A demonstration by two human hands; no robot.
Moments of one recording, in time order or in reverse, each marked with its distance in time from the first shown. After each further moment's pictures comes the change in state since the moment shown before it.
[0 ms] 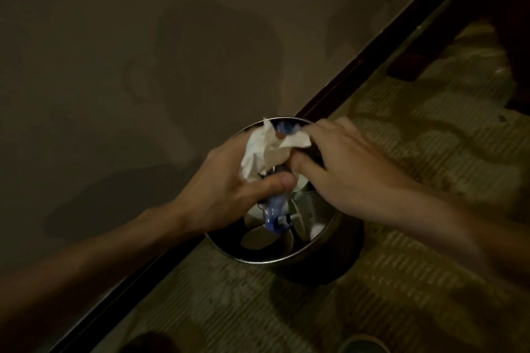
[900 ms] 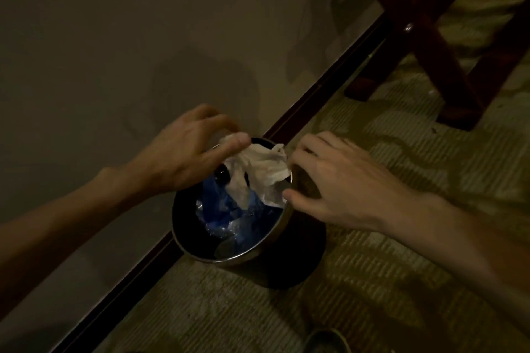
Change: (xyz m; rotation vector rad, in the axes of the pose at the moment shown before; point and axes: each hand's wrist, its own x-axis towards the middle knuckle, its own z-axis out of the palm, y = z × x) left_hand 0.042 0.046 -0.032 0.626 -0.100 0.011; right_hand -0.046 0.034 -0.044 -0.449 0.039 -0.234
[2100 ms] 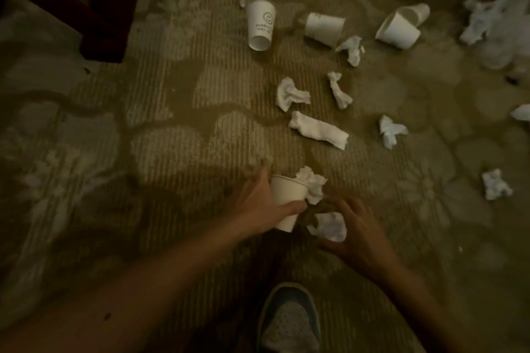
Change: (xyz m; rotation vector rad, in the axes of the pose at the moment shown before) left_hand 0.007 0.465 0.282 -0.637 -0.852 0.248; right_hand -0.489 0.062 0.022 0.159 -0.074 1.495
